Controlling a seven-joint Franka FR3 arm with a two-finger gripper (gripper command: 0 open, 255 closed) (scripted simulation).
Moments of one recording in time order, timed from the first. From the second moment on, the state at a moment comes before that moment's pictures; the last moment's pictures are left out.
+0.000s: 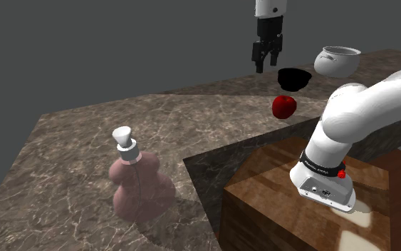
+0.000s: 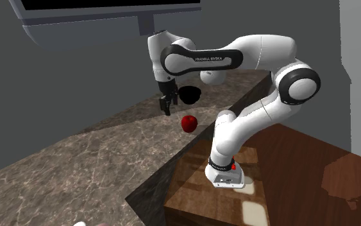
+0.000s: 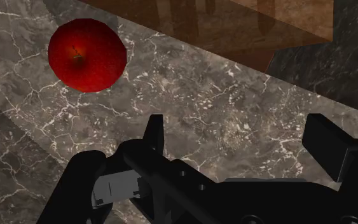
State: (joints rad) arm 0.02 -0.80 -0.06 -2.43 -0.06 1.50 0.11
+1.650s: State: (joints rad) arm -0.17 -1.15 -0.67 -2.88 -0.53 1.89 -0.50
